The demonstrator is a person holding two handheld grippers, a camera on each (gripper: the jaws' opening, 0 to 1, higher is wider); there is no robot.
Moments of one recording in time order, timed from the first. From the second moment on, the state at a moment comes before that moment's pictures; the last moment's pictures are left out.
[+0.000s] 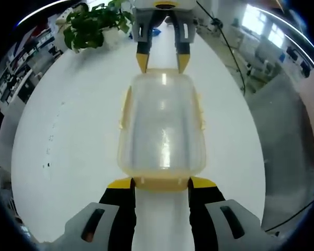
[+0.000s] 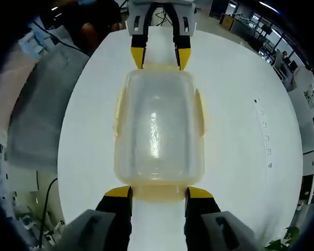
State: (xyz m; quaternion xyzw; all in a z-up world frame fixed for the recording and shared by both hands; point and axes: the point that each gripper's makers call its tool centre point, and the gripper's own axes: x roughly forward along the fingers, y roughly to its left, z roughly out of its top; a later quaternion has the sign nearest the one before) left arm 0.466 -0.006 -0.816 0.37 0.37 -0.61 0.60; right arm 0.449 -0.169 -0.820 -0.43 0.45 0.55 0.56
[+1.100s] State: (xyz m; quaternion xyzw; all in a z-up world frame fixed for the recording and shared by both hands) left arm 0.468 -0.004 -0.828 0.36 0.38 -0.61 0.60; right arm 0.450 -0.168 -0.830 -0.43 0.45 0.56 0.56
